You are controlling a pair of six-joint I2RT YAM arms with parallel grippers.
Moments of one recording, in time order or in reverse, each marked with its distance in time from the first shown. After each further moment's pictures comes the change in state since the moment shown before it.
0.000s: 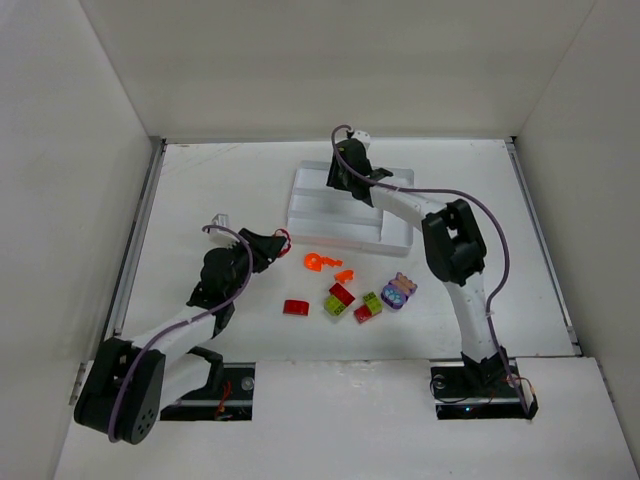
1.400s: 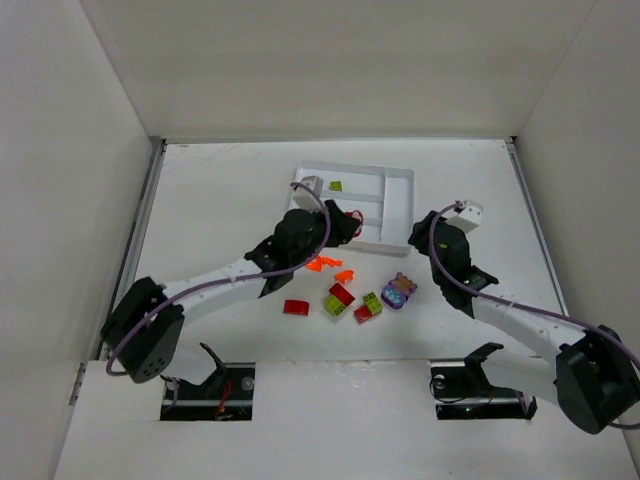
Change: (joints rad) left arm -0.456 0.322 0.541 -0.264 -0.224 0.241; right arm -0.038 -1.168 -1.329 0.398 0.299 0.028
